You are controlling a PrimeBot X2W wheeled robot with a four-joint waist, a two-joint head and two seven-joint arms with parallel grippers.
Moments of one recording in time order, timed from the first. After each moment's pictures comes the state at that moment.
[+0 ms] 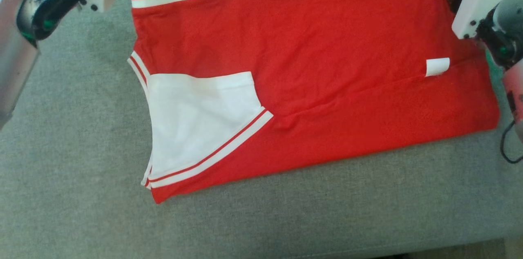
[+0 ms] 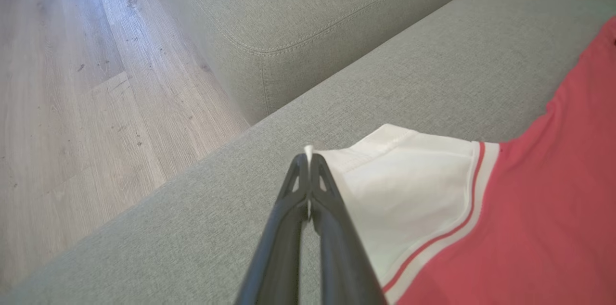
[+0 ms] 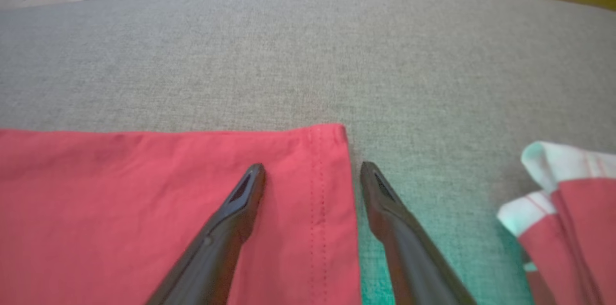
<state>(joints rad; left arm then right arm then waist) -1.24 0.56 -0.83 0.41 -0.78 -0.13 0.56 -0.99 -0.38 0.37 0.82 0.50 0.13 0.33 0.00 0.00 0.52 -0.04</state>
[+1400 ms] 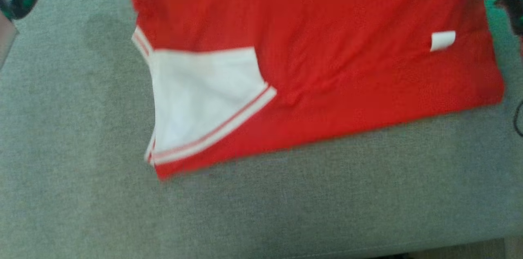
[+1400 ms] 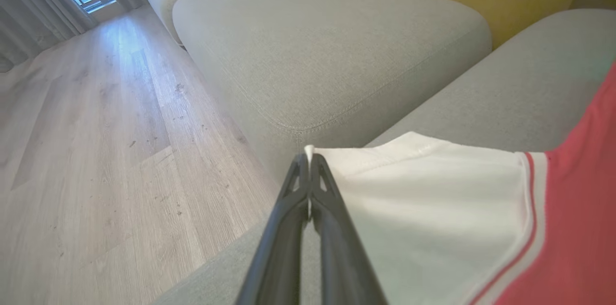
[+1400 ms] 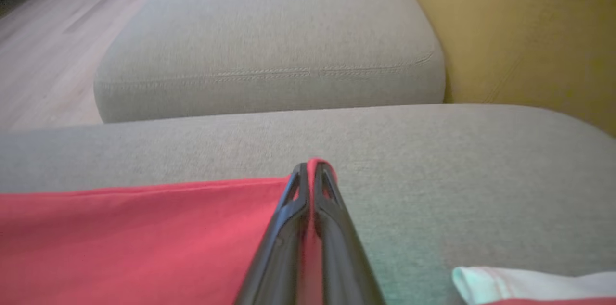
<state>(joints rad) -1.35 0.58 -0.93 0.49 -0.75 -0.13 0.28 -1.14 -0.38 0.41 0.97 0.56 0.13 0.09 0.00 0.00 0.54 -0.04</state>
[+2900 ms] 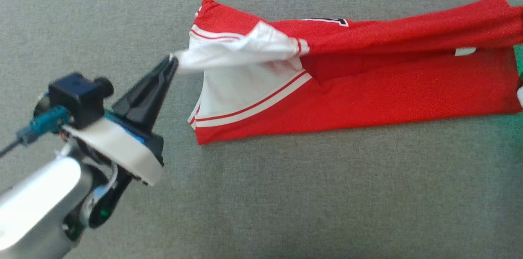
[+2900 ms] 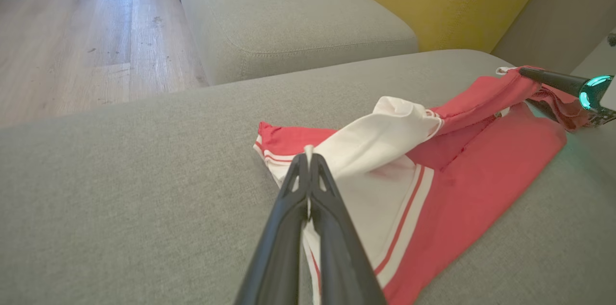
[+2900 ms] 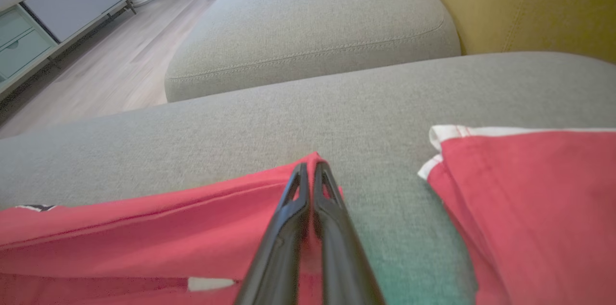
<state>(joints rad) -0.62 0.81 -0.90 -0.28 -0.94 0.25 0.08 -0.55 -0.64 0.31 0.50 0.85 0.13 0.00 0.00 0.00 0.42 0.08</state>
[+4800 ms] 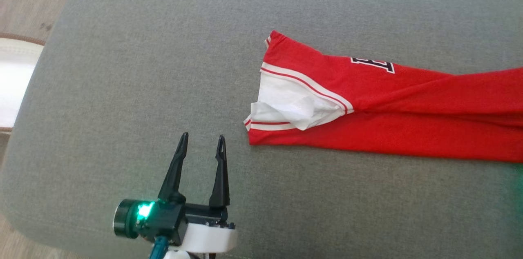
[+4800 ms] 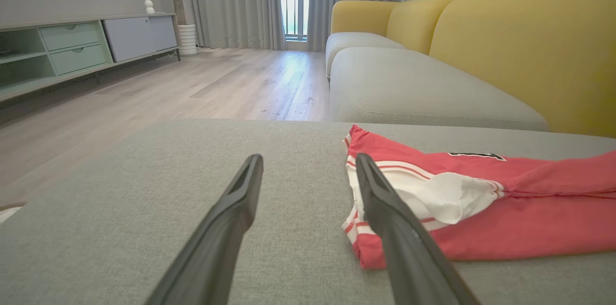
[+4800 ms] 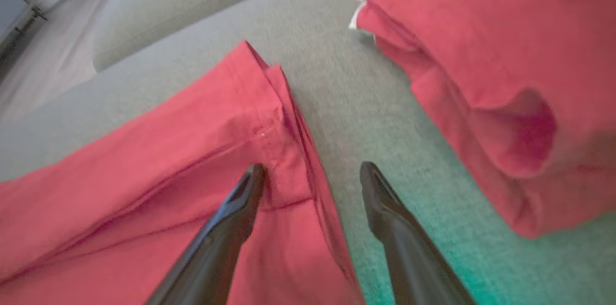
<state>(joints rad) -0.08 0.19 -0.61 0.00 -0.34 0.38 -0.25 -0.25 -0.36 -0.30 0.60 0.54 0.13 0.18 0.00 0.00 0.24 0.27</state>
